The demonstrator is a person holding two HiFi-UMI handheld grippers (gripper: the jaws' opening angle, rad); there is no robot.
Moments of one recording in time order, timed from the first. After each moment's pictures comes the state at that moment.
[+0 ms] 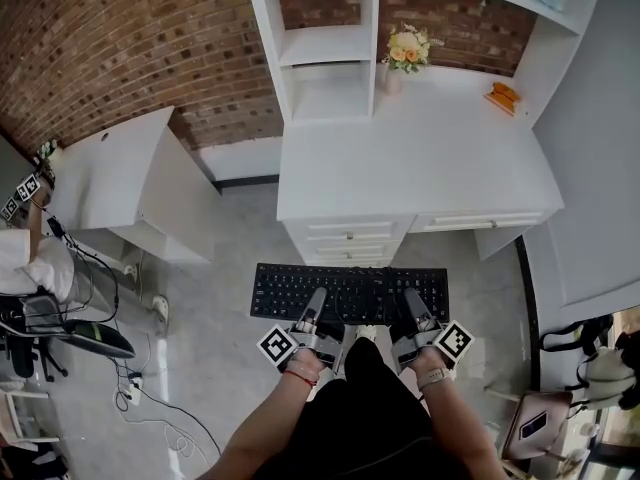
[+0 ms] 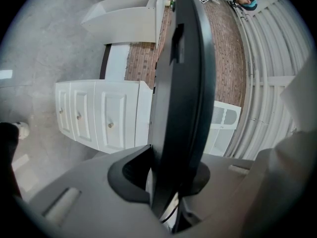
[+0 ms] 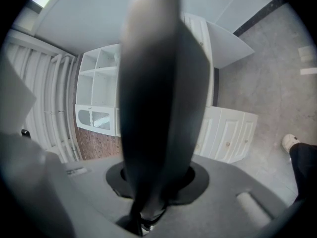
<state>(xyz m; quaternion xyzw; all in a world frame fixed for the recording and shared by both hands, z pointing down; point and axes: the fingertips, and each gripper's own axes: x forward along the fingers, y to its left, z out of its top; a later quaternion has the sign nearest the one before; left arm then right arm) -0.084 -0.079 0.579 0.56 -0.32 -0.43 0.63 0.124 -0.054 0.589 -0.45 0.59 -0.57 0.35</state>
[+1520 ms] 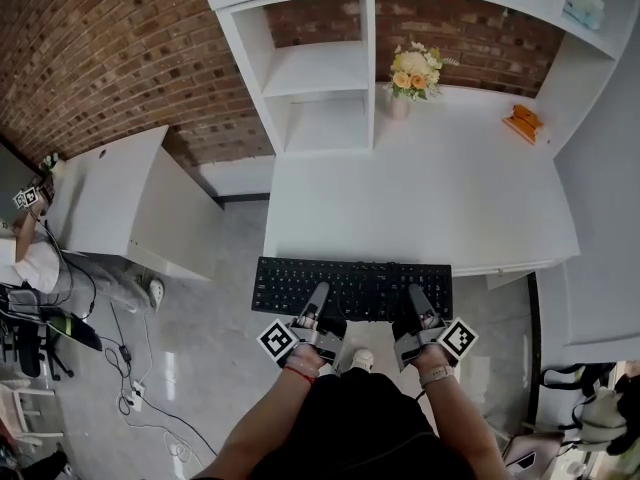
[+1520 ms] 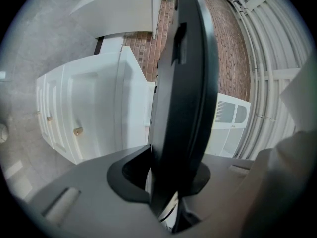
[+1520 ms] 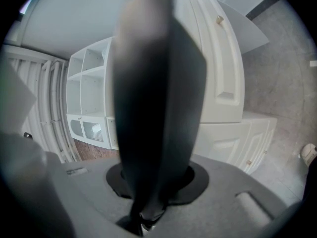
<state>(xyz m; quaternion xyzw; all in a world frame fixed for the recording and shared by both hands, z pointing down) -0.031 -0.237 0.572 0.57 -0.33 -0.43 0.62 0.178 -0.218 0.594 -0.43 0.59 -0.58 0.36</state>
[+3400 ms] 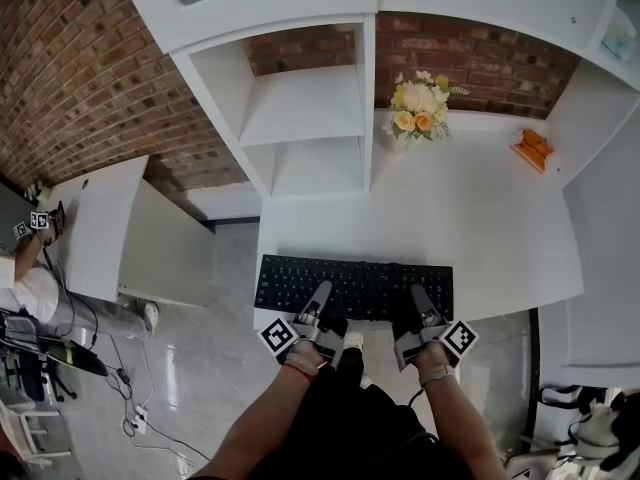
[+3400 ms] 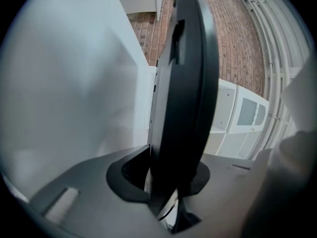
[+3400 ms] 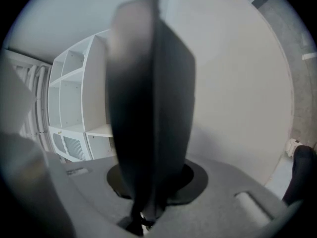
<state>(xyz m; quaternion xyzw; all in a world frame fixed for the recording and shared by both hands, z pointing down) -0.005 -0.394 0.584 0.57 -0.32 -0.39 0.65 0.200 -0.364 0.603 -0.44 0.54 -0.60 0.39</state>
